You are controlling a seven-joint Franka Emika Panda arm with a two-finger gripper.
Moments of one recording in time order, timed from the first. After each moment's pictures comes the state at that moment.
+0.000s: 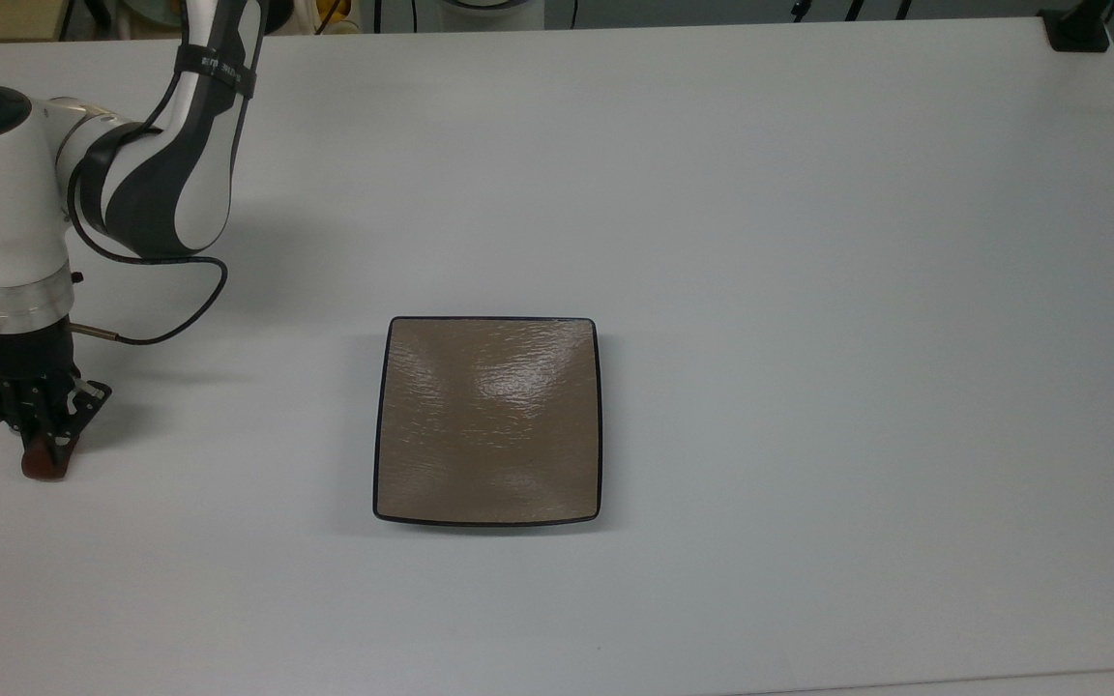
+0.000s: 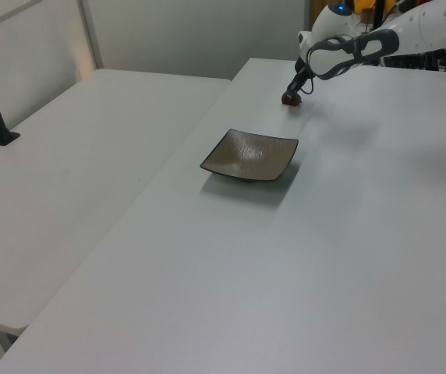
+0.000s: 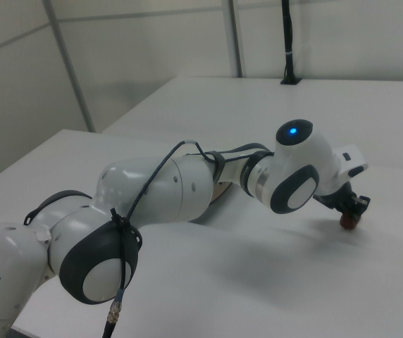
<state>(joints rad) -0.35 0.95 -0.03 -1.07 0.05 2.54 -0.33</state>
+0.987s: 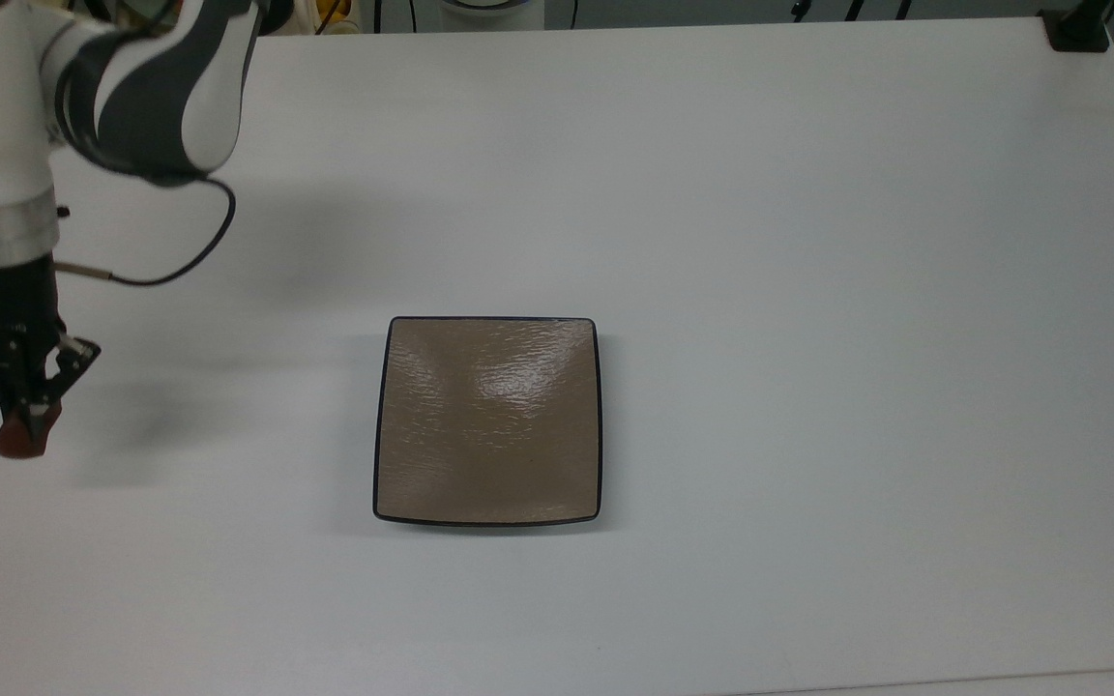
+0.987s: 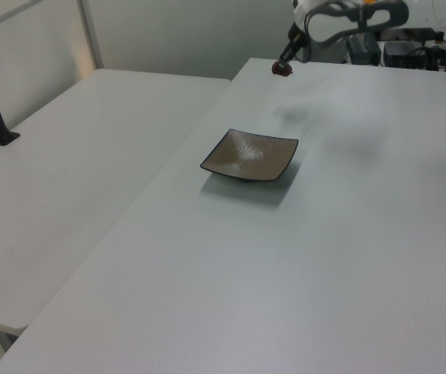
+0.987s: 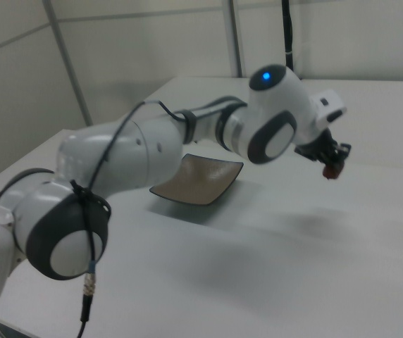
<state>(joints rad) -0.29 0.77 -0.02 -1.10 0.05 2.45 -0.33</state>
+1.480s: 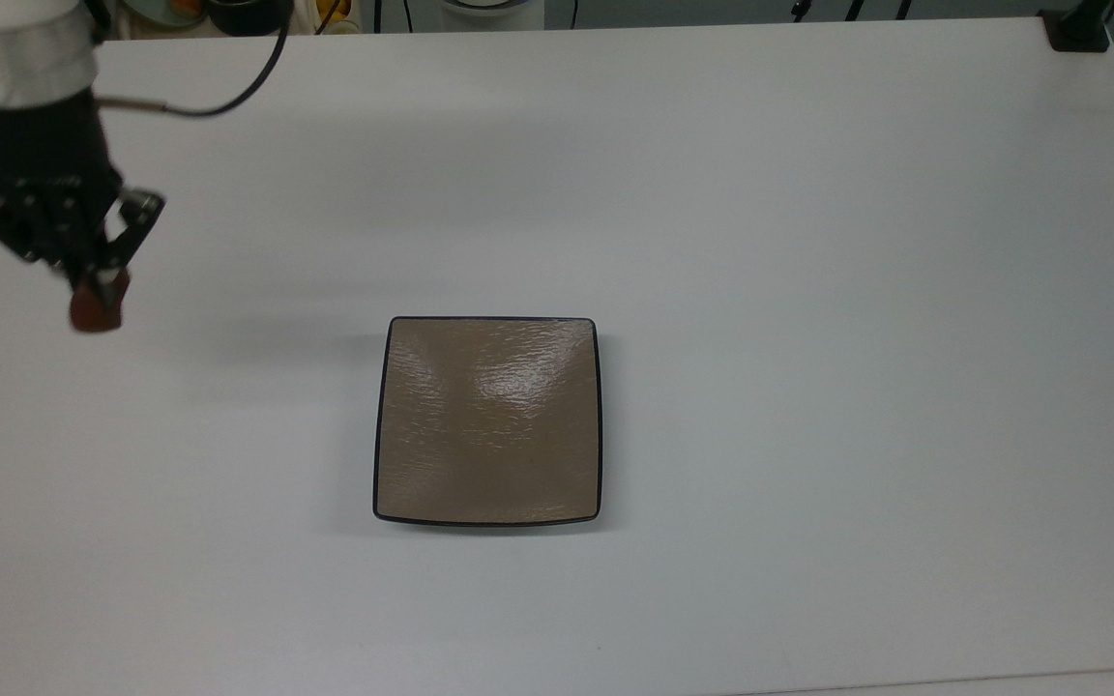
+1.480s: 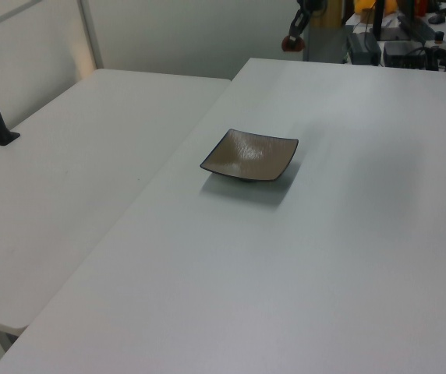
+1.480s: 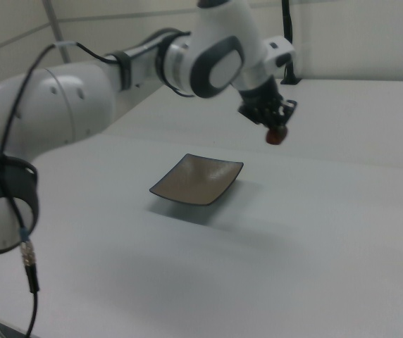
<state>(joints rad) -0.21 0.46 -0.02 -1.24 0.05 2.10 -0.33</state>
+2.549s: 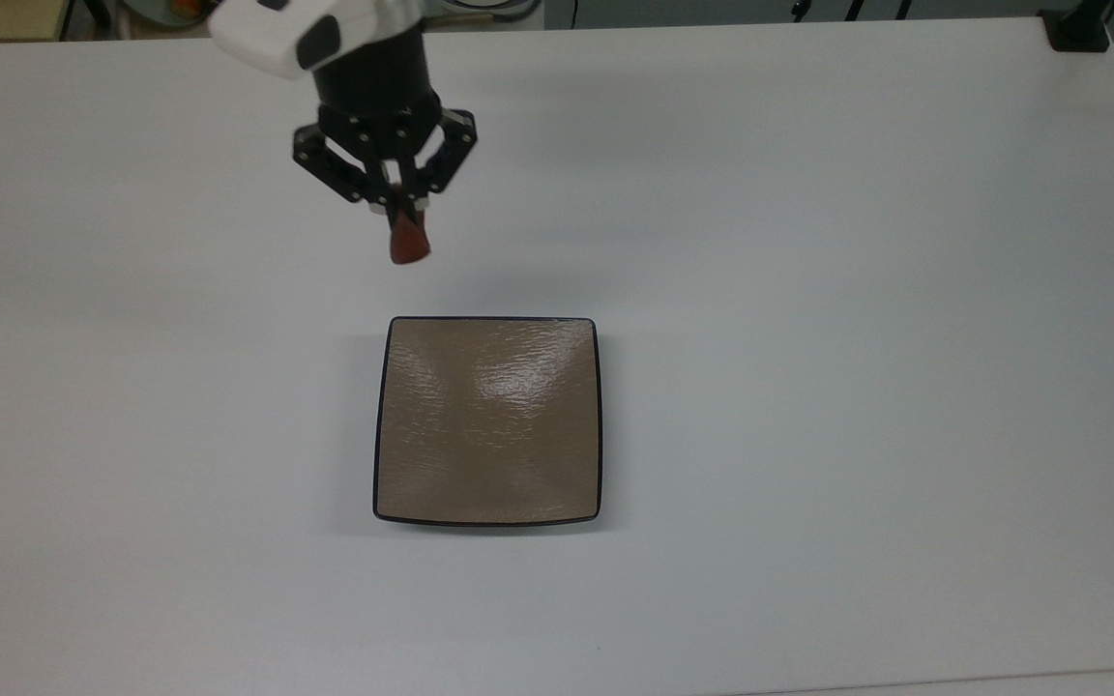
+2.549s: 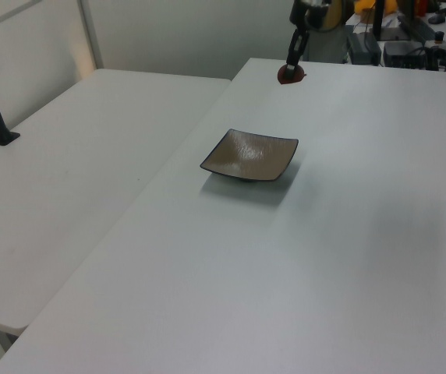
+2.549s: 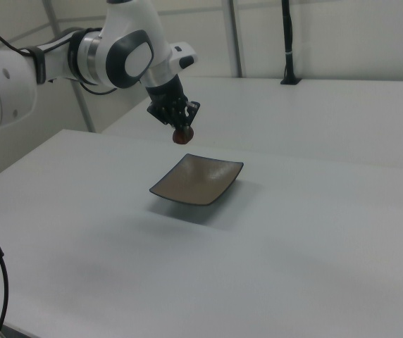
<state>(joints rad) 0.06 0.23 -0.02 -1.53 0.05 2.05 -0.20</state>
